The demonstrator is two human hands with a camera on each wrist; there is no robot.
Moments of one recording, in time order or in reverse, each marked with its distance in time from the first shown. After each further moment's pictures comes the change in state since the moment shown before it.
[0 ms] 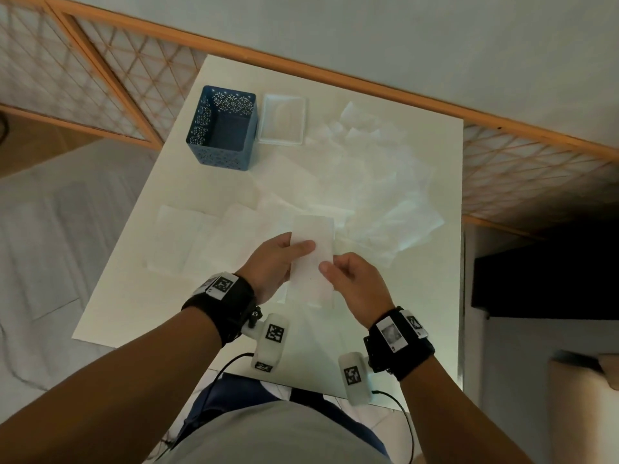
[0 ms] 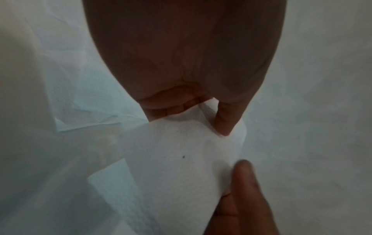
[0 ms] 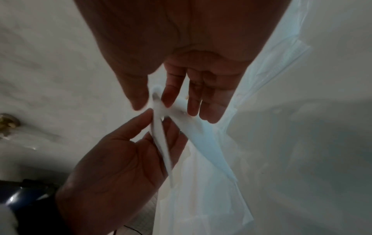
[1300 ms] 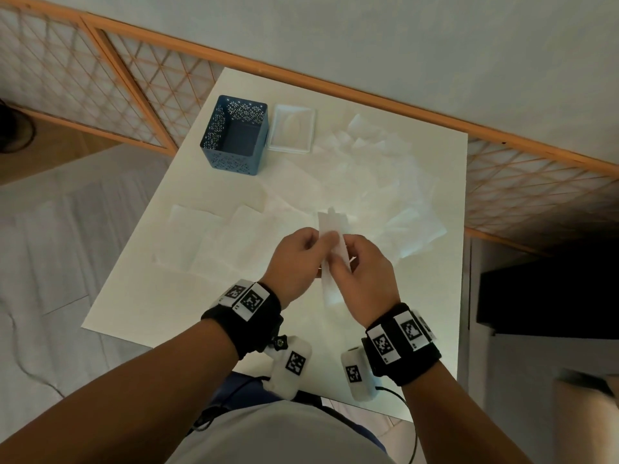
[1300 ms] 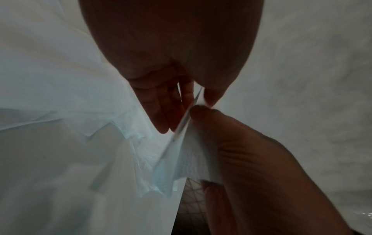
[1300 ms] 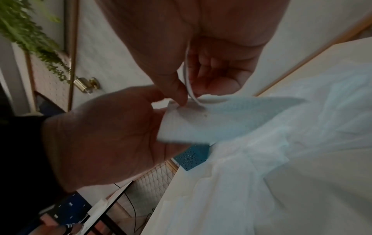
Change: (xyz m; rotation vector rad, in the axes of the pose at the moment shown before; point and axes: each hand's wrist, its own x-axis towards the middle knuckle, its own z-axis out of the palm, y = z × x) left_hand -0.029 0.013 0.052 0.282 0.216 0.287; right_hand -0.016 -0.047 -0.008 -0.260 0.148 -0.278
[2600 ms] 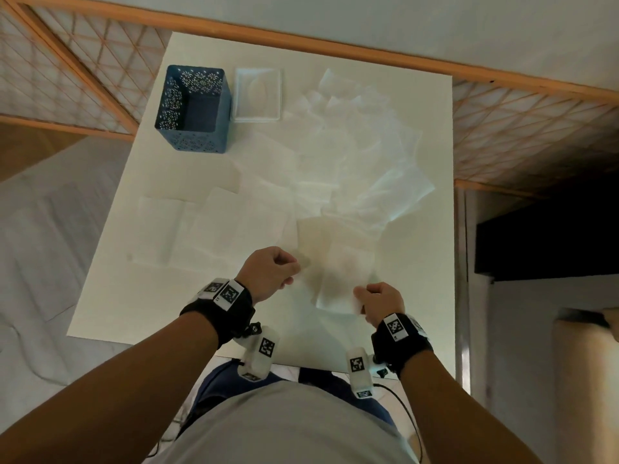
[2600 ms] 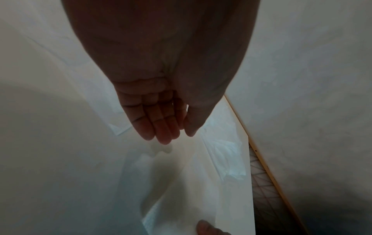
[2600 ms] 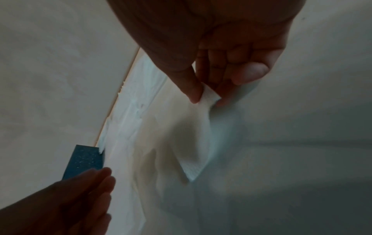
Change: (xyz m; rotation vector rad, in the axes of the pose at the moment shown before) left_hand 0.023 -0.093 -0.019 0.352 -0.081 -0.288; right_hand -0.052 0.168 0.019 0.136 0.028 0.888
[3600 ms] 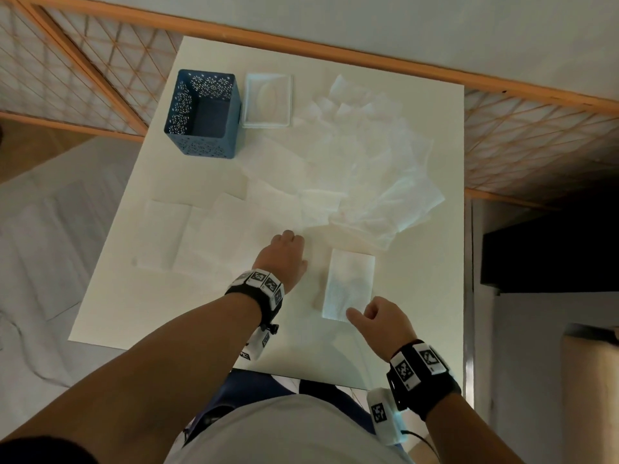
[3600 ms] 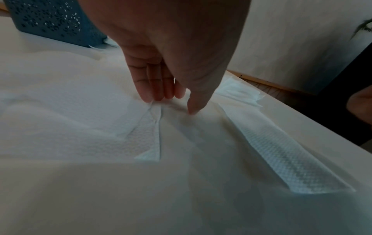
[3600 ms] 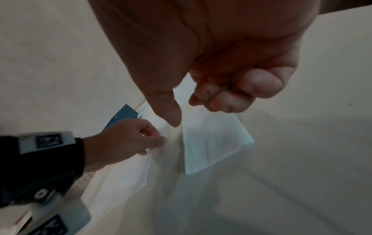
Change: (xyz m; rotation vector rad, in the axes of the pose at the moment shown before) left_hand 0.059 0.002 0.013 1.016 0.111 0.404; right_hand -0.046 -0.021 -0.012 -0.435 -0.118 -0.227
